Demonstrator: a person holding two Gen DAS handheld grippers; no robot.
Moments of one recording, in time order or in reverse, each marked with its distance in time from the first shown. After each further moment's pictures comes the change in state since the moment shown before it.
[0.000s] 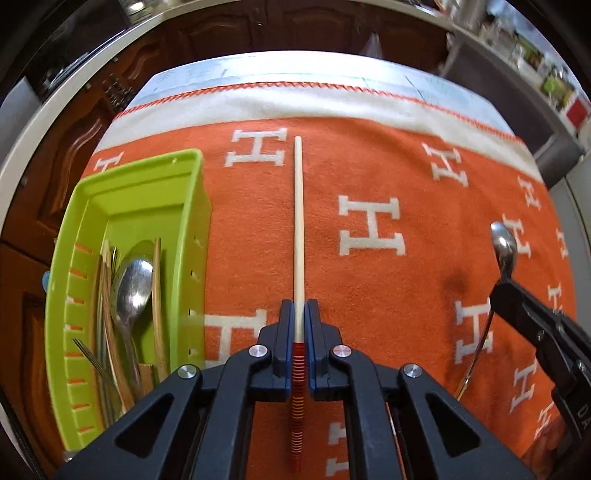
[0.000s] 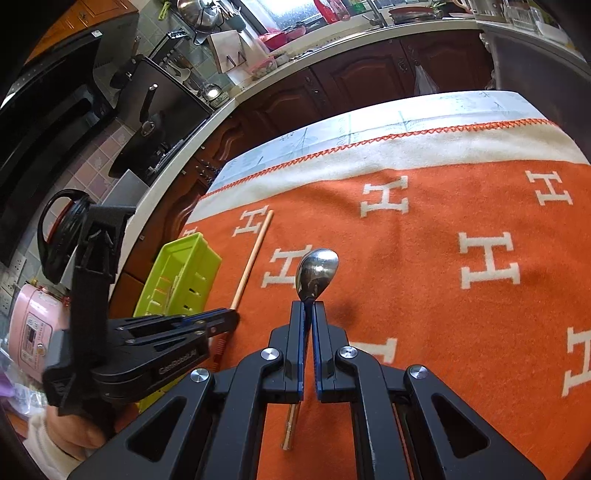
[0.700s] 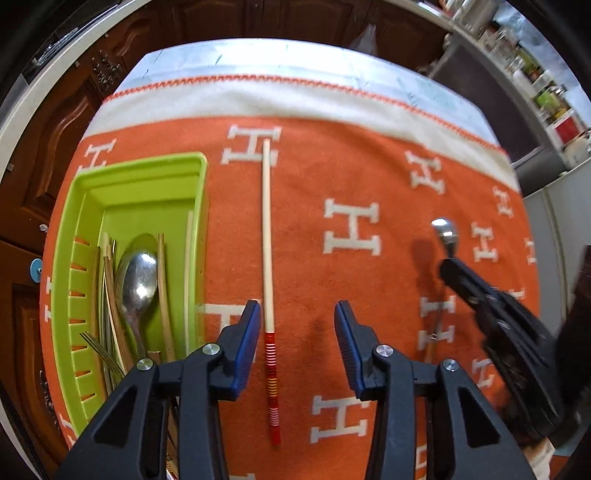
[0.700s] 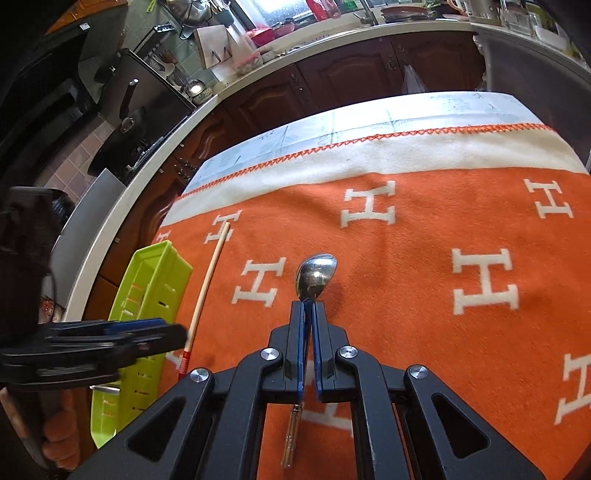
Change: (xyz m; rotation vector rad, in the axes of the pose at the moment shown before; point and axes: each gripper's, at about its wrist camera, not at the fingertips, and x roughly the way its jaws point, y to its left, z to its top) left arm -0.017 0.031 0.019 -0.020 0.128 -0.090; right arm 0.028 -0.009 0.012 -0.008 0.003 -0.087
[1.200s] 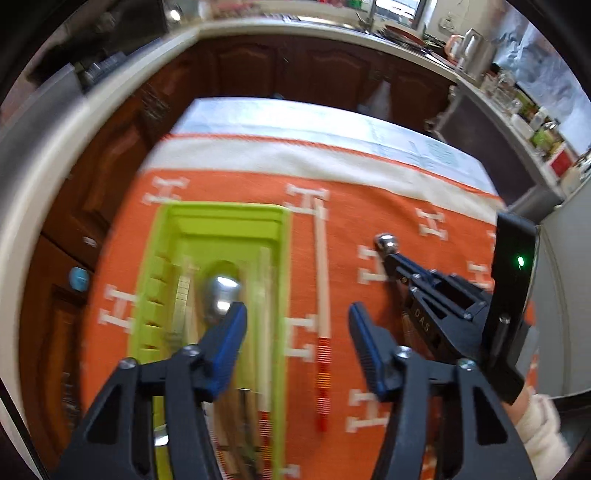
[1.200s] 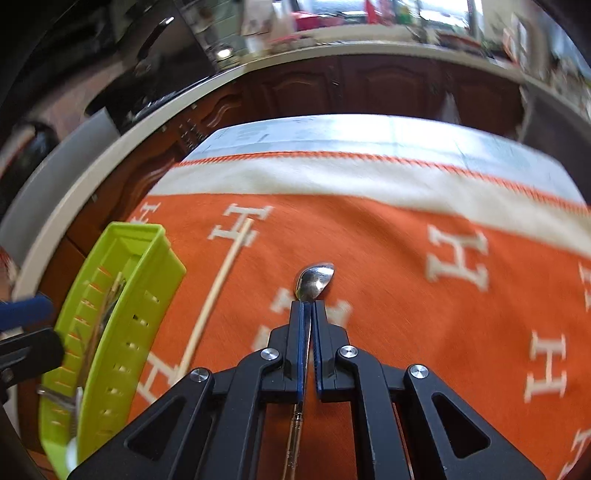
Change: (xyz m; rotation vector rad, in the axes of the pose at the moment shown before) left arm -0.069 0.038 -0.017 -0.048 -0.210 -0.015; right arm 0.078 0.070 0.025 -0.199 0.026 -0.110
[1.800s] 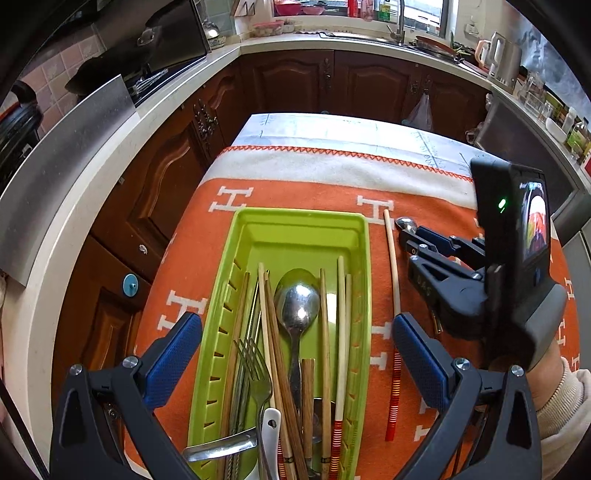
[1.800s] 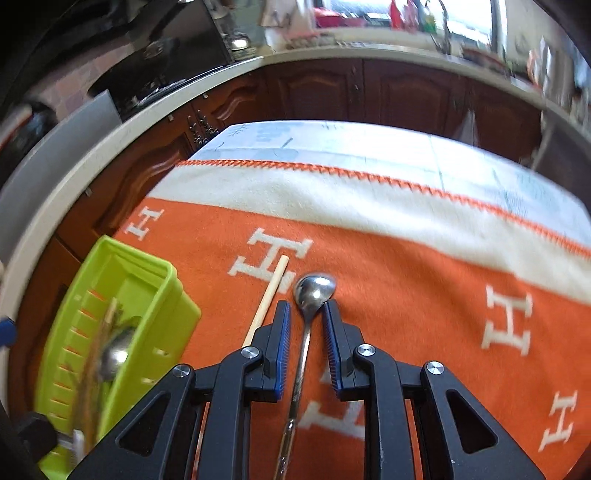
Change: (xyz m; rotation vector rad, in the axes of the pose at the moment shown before) left arm -0.005 0.032 -0.013 -0.005 -0.098 0.223; right arm 0.044 0.053 0.038 -0.140 -0.005 -0.063
